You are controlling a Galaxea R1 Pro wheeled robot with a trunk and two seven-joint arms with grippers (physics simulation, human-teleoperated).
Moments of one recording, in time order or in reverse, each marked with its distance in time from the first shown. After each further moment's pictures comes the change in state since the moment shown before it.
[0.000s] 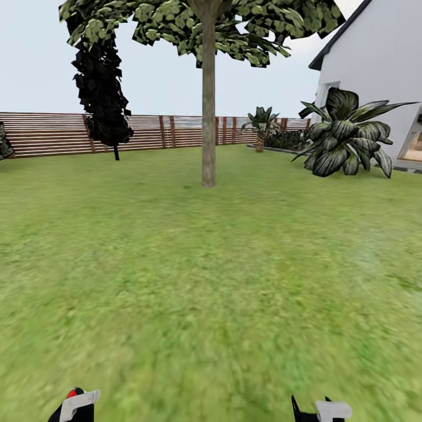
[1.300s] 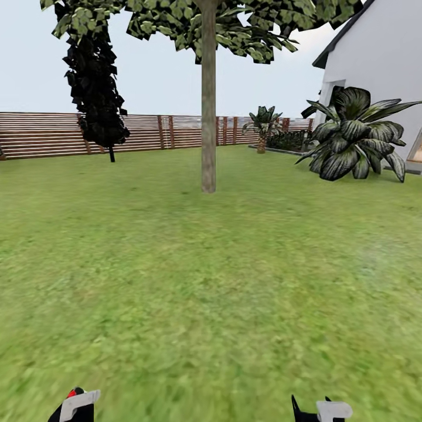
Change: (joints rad) left arm 0.000 0.000 0.000 -0.001 0.000 0.000 0.000; right arm 0.000 0.000 -0.001 0.000 0.000 0.000 0.000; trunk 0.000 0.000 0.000
